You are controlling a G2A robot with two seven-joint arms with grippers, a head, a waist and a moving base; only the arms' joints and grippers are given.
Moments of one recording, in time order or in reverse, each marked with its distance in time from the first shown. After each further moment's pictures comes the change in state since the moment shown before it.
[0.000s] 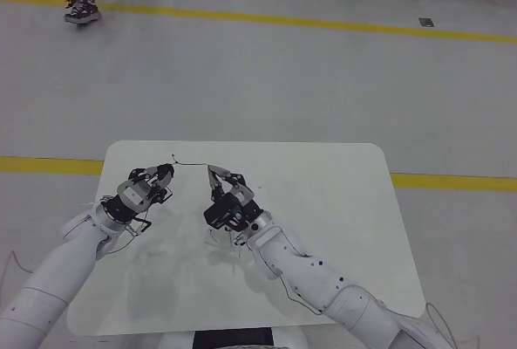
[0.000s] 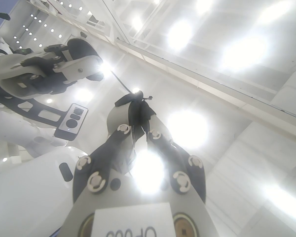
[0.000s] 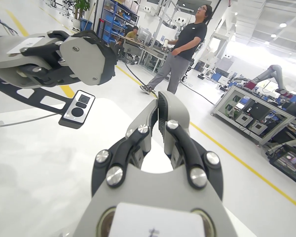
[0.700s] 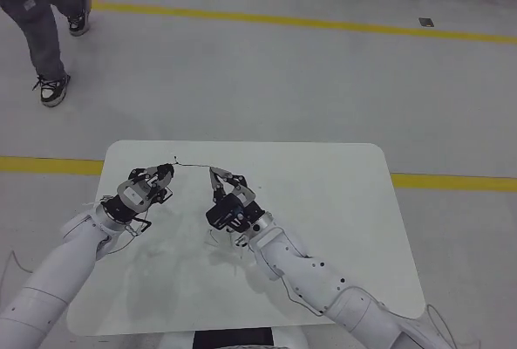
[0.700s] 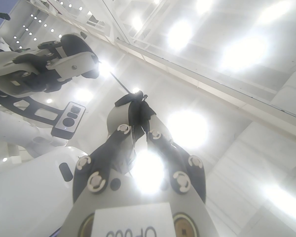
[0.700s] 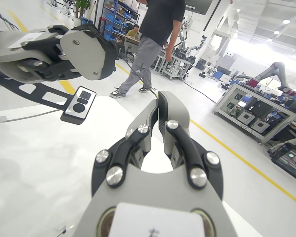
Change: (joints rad) left arm 0.000 0.000 0.000 0.000 0.000 0.000 0.000; right arm -0.014 0.004 0.016 -0.001 0.000 -0.019 0.000
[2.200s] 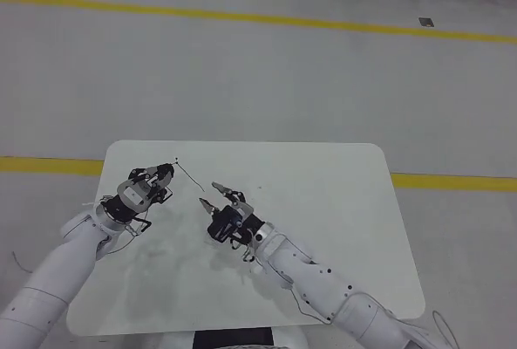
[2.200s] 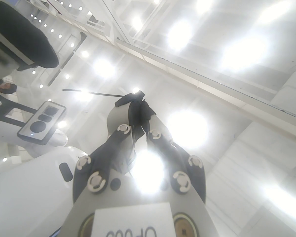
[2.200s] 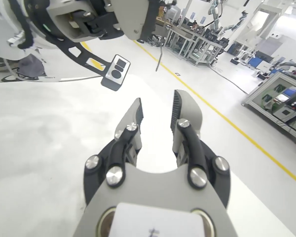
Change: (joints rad) left arm 0.000 0.000 0.000 0.000 0.000 0.000 0.000; right arm -0.055 0.044 0.019 -0.028 0.013 -0.213 0.075
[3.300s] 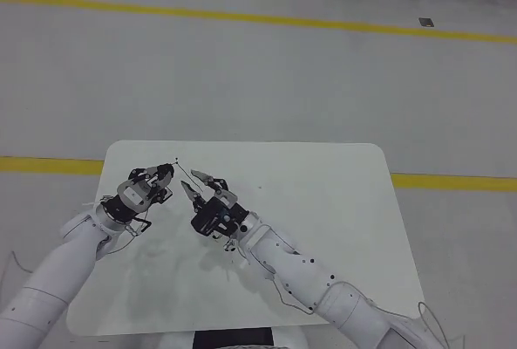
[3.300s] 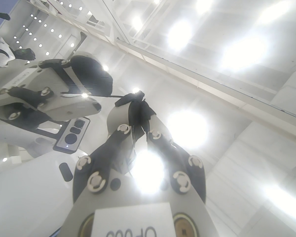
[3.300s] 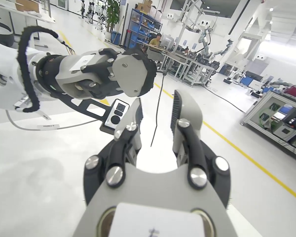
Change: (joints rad) left arm 0.000 0.000 0.000 0.000 0.000 0.000 0.000; right arm 0.074 -0.123 -0.017 0.086 -0.005 0.030 -0.123
